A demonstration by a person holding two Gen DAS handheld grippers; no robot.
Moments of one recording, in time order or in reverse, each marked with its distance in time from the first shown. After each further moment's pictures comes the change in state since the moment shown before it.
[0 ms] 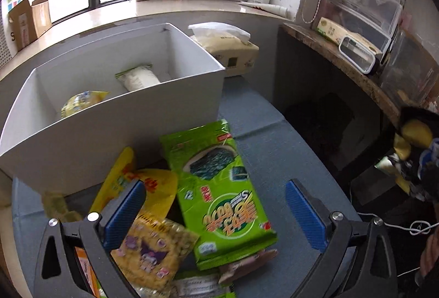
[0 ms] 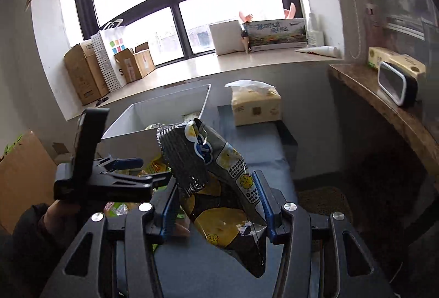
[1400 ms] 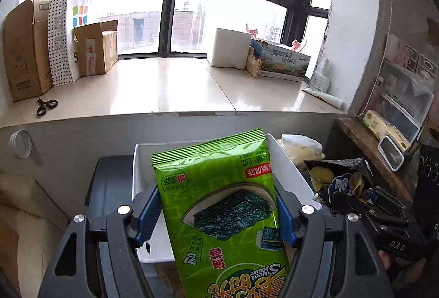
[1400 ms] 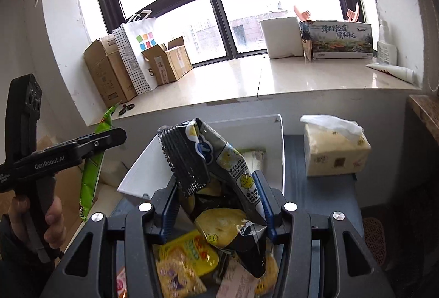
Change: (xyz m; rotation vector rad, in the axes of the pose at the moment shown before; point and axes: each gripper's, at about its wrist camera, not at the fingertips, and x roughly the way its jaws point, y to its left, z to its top) left arm -0.115 0.171 0.095 -0.187 -0.283 0.144; right arm 0.167 0.087 0.124 -0.073 0.032 0.199
